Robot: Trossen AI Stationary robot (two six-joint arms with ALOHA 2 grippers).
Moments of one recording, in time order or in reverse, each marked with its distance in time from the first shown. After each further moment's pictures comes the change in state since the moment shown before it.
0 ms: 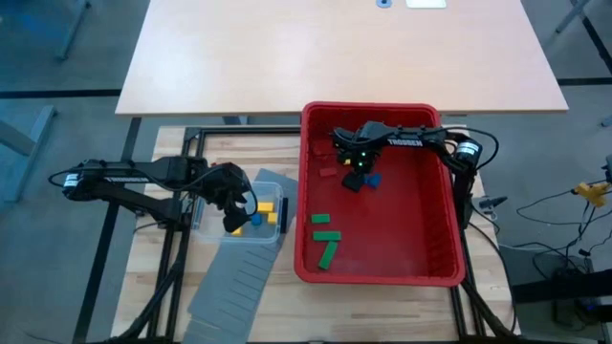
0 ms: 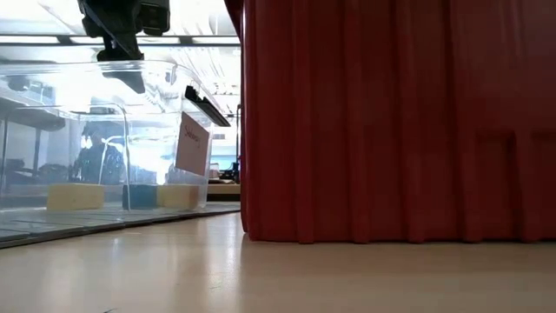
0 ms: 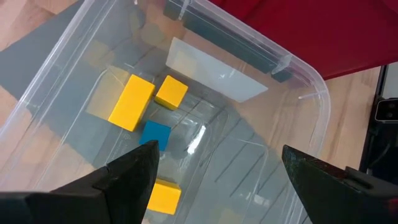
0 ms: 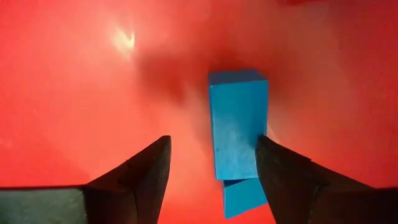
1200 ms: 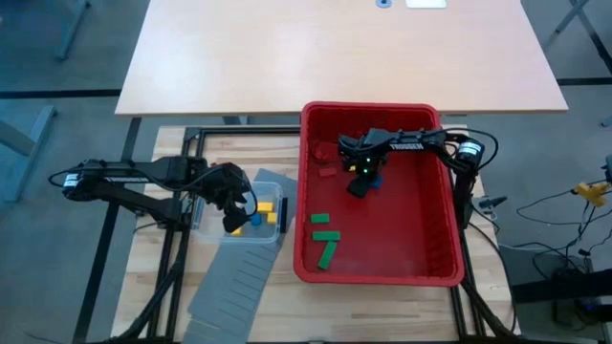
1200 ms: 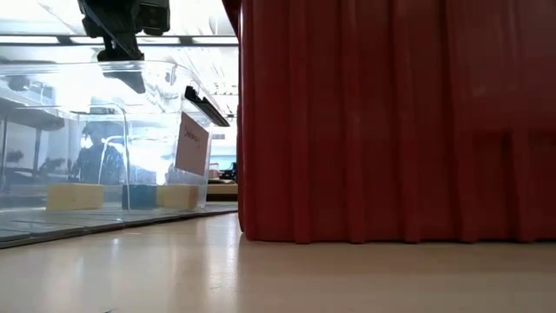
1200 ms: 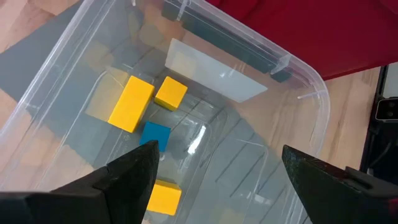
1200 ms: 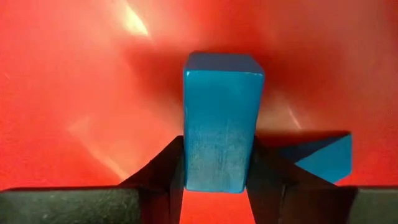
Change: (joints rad) left arm 0.000 0.000 0.000 0.001 0.000 0.005; right arm 0.005 -0.007 -0.128 0.043 -0.067 0.039
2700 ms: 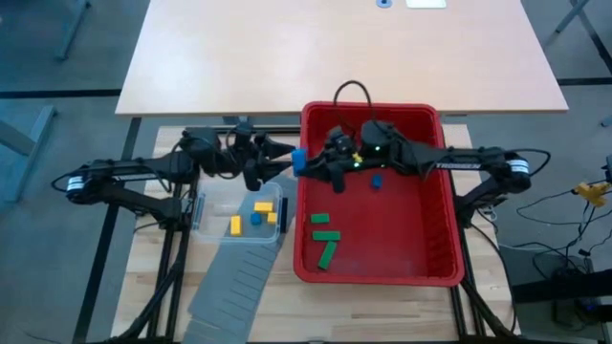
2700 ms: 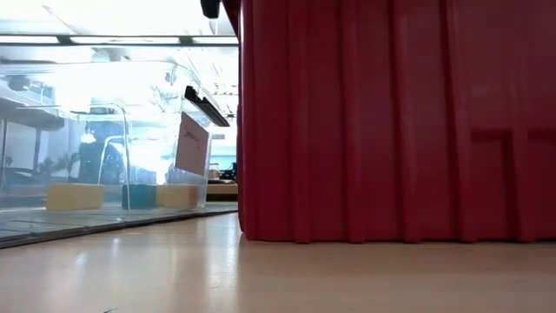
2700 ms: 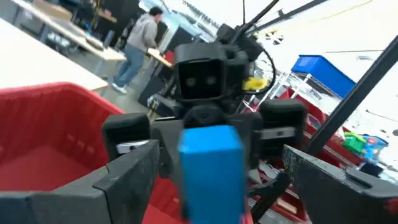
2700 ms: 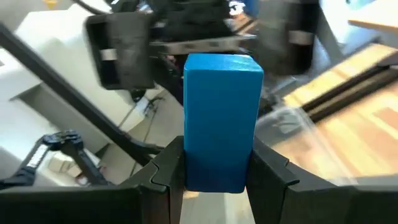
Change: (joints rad) left arm 0.122 0.064 0.001 1.205 0.006 -0.143; right arm 0.357 -0.393 0.108 1.102 -0.143 0.540
